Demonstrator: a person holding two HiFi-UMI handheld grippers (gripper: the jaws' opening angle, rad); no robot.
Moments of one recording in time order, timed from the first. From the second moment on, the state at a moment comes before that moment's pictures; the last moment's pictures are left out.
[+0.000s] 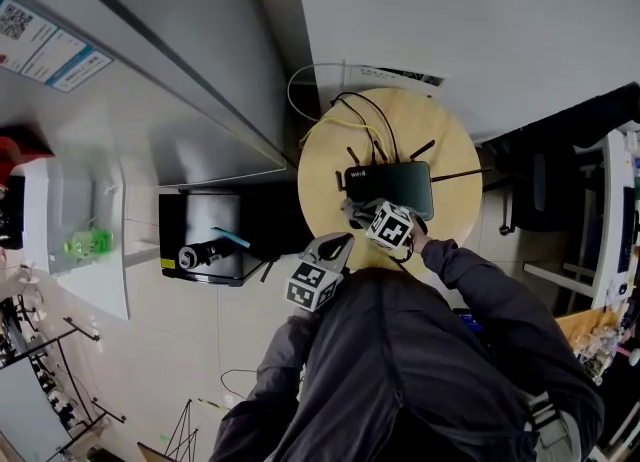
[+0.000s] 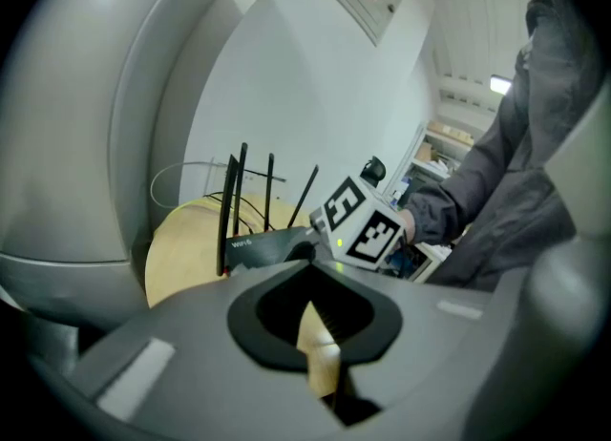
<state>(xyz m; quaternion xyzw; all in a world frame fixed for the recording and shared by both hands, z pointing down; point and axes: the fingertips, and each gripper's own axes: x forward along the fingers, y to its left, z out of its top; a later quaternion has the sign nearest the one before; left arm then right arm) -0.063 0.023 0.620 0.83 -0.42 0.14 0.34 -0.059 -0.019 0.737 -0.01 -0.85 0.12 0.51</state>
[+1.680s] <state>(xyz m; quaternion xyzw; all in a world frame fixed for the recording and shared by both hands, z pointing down) -0.039 0.017 0.624 0.84 -0.40 0.17 0.34 -0.024 -0.050 0.747 0.02 -0.85 0.07 0.52</state>
